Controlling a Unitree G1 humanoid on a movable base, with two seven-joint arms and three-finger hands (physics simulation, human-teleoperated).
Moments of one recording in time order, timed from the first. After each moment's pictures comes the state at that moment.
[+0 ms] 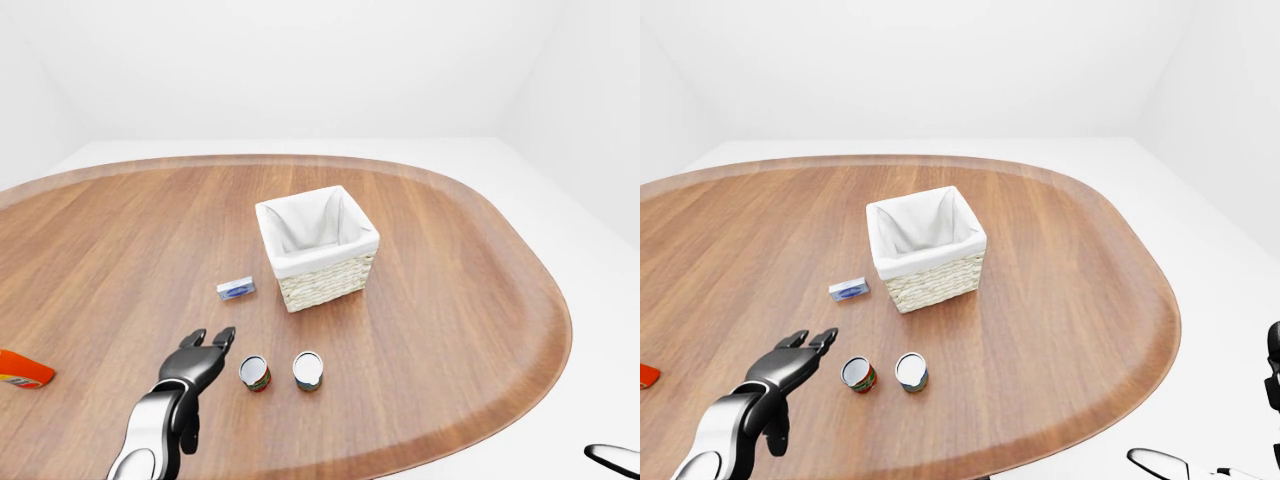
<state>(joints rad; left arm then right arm) 0.19 0.24 0.15 -0.19 1.34 -0.09 -0.70 1.22 -0.46 -0.69 -1.05 0.71 -0.09 -0.29</state>
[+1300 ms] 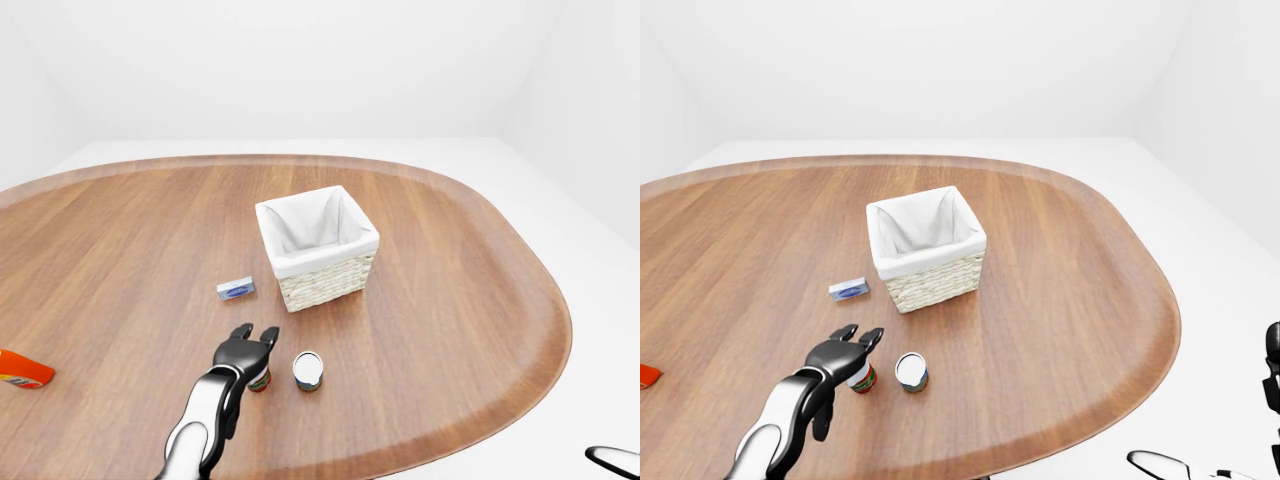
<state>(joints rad) 0.09 0.19 -0.08 -0.06 1.44 -0.09 -0.67 1.21 -0.43 -0.69 -1.05 0.72 -0.09 -0.27</state>
